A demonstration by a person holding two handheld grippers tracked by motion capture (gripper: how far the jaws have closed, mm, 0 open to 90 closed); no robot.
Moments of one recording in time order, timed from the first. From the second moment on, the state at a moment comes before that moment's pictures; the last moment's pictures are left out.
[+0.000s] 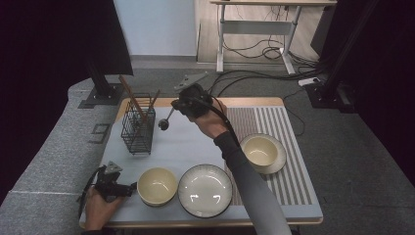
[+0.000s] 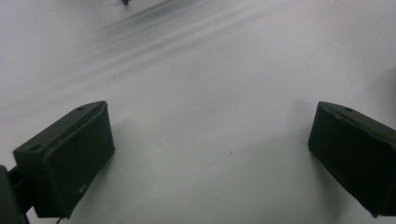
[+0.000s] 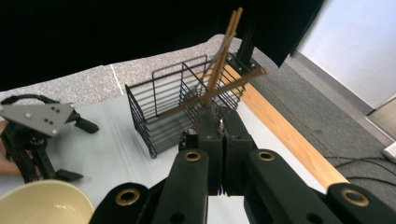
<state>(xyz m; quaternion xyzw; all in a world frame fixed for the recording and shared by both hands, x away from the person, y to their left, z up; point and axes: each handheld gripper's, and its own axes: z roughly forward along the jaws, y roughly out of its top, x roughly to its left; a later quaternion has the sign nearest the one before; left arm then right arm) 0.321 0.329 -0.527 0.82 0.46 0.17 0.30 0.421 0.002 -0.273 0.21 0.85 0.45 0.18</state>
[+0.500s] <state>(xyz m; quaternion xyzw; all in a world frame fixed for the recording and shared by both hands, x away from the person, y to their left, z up) 0.321 0.329 -0.527 0.82 0.46 0.17 0.30 0.412 -0.054 -0.291 0.23 0.84 0.45 0.20</state>
